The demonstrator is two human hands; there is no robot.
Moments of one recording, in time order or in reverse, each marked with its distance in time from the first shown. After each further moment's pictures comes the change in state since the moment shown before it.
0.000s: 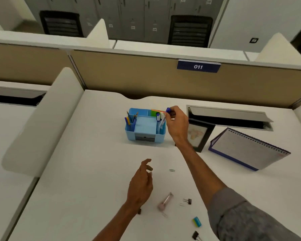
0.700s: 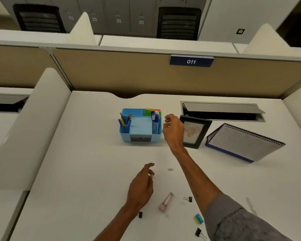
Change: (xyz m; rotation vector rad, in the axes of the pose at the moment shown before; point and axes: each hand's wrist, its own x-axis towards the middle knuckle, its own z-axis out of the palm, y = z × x) left_hand 0.022 -0.022 -0.005 0.060 -0.177 -0.020; right_hand -0.007 0.025 0.037 -0.128 -0.065 0.182
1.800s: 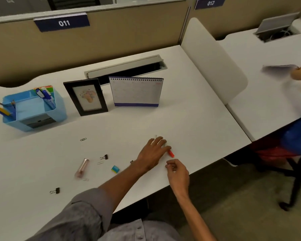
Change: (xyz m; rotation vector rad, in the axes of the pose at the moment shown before) left_hand -0.064 0.240 0.276 0.739 -0.392 0.989; right_hand -0.327 0.319 -0.253 0.142 0.213 0.647
